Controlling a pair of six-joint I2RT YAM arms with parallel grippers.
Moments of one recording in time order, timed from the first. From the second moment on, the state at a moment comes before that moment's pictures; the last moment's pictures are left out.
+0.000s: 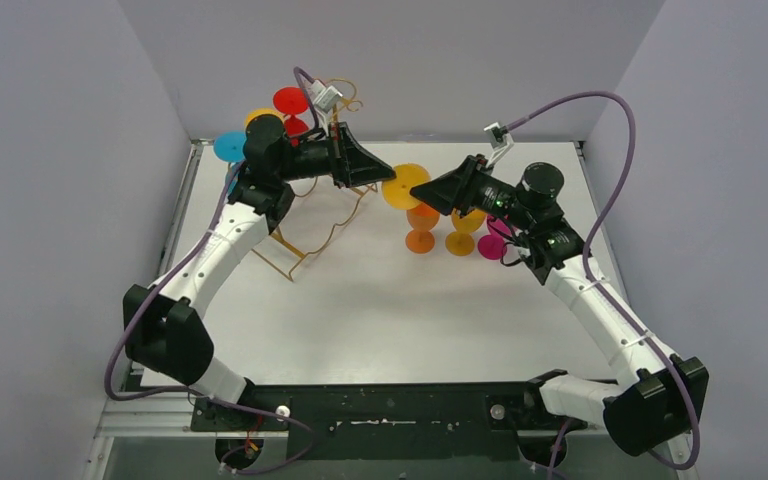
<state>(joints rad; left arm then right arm) -0.40 1.58 1.43 0.32 1.02 -0.84 0.37 1.17 1.07 0.12 -0.64 0.70</state>
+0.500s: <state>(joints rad) -0.40 1.42 1.23 0.38 0.98 -0.83 0.39 1.22 1.02 0.32 -0.82 0.82</state>
